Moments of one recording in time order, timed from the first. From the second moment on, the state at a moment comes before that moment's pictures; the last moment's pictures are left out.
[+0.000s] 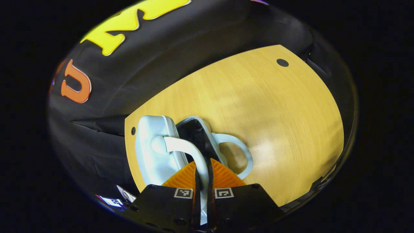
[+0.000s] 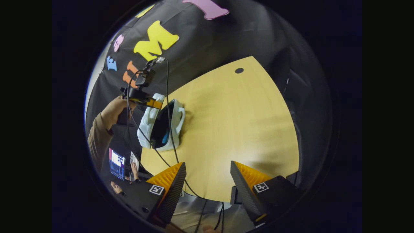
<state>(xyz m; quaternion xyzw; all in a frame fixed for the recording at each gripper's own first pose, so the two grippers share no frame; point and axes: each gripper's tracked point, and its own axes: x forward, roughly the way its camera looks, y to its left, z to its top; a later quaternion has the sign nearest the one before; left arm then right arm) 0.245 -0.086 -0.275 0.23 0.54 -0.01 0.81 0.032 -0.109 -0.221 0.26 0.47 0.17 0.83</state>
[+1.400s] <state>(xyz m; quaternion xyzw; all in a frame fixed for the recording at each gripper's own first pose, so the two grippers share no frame) 0.242 -0.115 -0.291 0.18 0.45 -0.03 0.88 0.056 -0.100 -0.171 0.19 0.40 0.11 0.89</state>
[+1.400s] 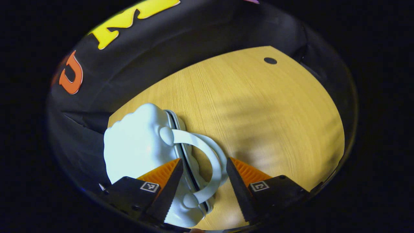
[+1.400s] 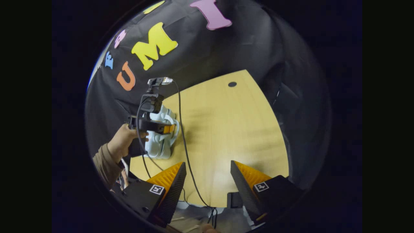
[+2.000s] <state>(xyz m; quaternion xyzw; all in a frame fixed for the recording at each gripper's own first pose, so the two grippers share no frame) 0.198 0.022 -0.074 0.04 0.12 0.02 0.99 0.039 0.006 -0.016 0.13 0.16 0.03 0.98</state>
